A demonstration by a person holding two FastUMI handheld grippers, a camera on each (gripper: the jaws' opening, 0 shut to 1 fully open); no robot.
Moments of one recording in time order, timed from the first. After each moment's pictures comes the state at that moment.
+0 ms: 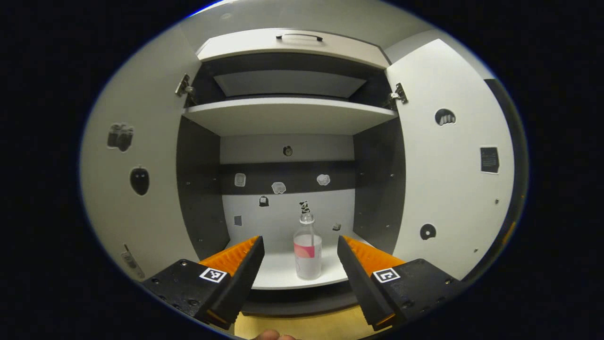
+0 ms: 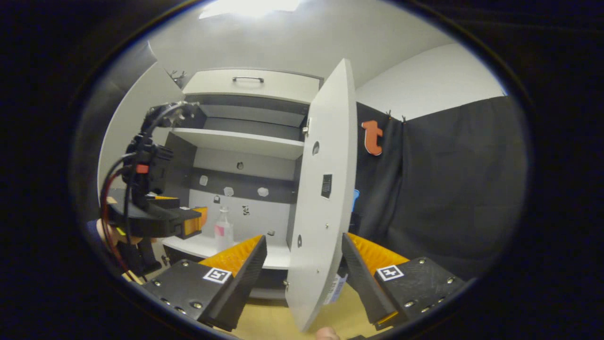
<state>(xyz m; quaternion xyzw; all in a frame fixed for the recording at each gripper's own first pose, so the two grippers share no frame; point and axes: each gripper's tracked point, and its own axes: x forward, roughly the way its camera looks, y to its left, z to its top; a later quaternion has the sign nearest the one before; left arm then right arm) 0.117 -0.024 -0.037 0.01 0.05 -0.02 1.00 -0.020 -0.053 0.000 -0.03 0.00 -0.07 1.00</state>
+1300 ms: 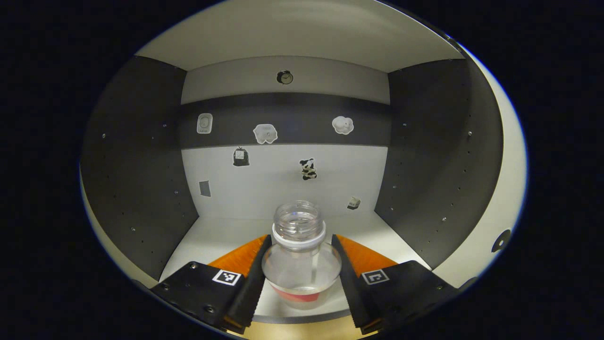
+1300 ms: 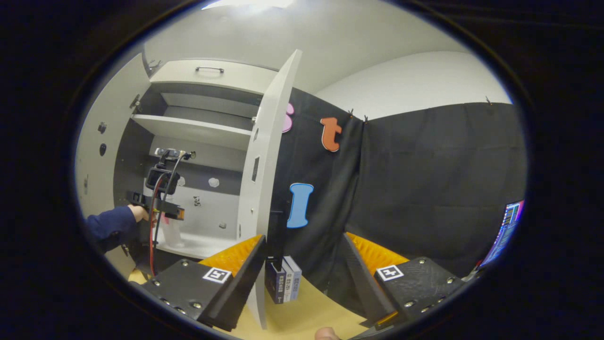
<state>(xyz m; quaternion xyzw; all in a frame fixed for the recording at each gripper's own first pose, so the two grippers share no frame) 0.266 -0.024 -0.139 -0.02 0.19 -0.01 0.98 -0.038 -0.130 -0.008 -0.05 0.01 -0.18 0.98</state>
